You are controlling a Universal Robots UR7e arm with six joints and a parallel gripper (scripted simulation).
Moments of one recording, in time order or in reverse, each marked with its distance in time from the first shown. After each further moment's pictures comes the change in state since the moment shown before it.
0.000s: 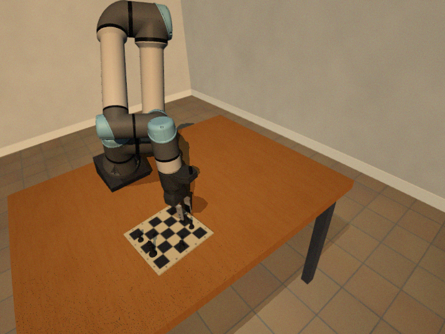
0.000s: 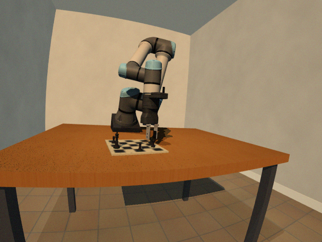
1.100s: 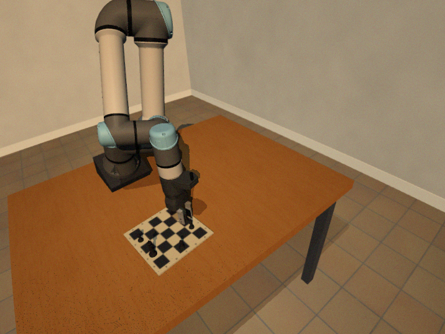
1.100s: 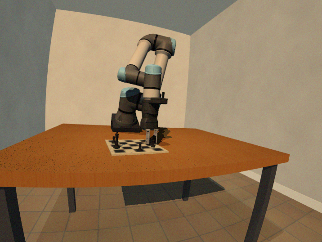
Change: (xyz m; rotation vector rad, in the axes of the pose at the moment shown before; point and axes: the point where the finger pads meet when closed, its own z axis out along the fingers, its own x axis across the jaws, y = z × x) arm 0.000 0.000 0.021 0.000 0.000 0.000
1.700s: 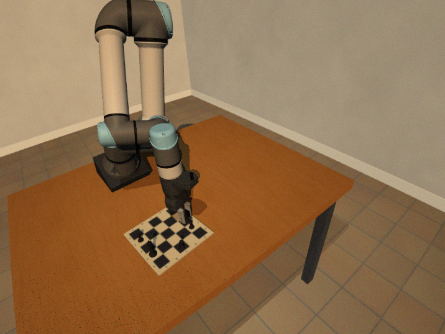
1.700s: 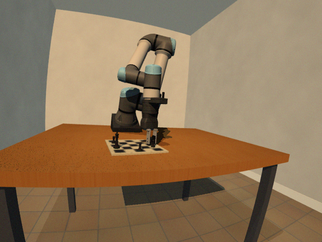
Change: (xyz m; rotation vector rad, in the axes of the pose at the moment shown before) arm 0.000 0.000 0.000 0.000 0.000 0.000
